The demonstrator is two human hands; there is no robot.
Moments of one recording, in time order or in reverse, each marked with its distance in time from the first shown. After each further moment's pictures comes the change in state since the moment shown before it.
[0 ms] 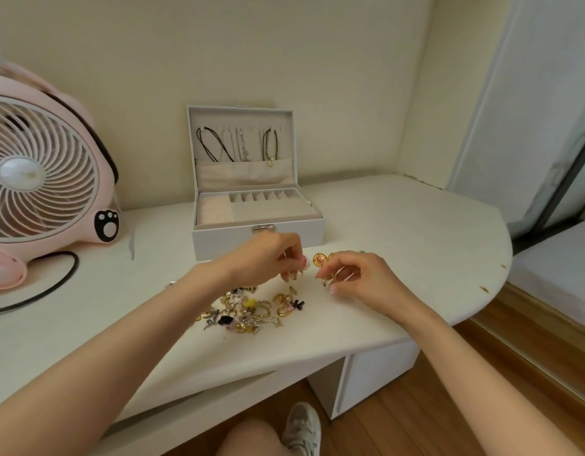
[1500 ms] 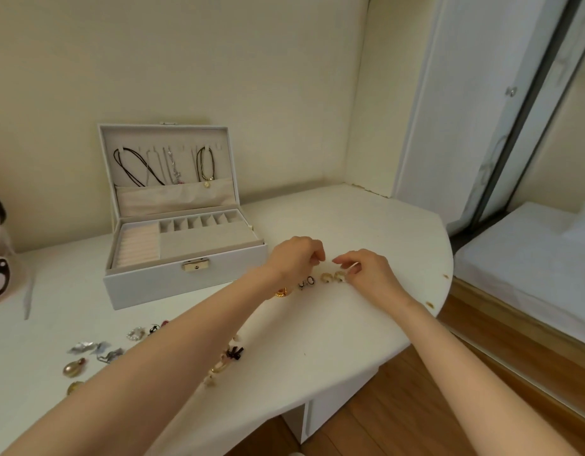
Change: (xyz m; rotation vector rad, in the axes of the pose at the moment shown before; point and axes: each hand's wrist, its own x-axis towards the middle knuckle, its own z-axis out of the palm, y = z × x) left_hand 0.157 0.026 0.068 0.141 0.058 0.021; right_hand 0.044 0.095 -0.077 -0.366 0.318 0.240
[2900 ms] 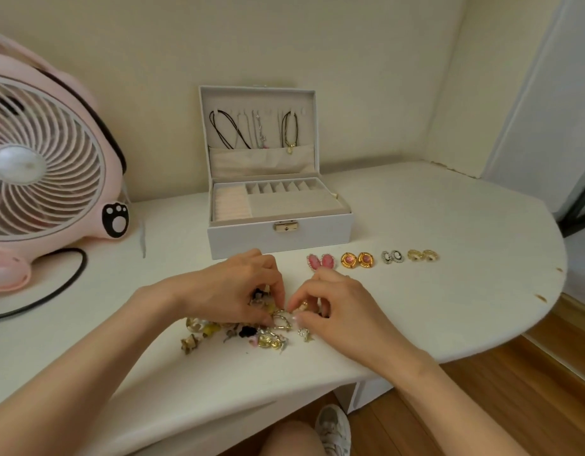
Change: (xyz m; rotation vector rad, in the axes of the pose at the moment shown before) left_hand -0.207 -0.074 -0.088 0.027 -0.288 0.038; right_hand -0.111 -0.147 0.070 0.195 -0.317 -0.413
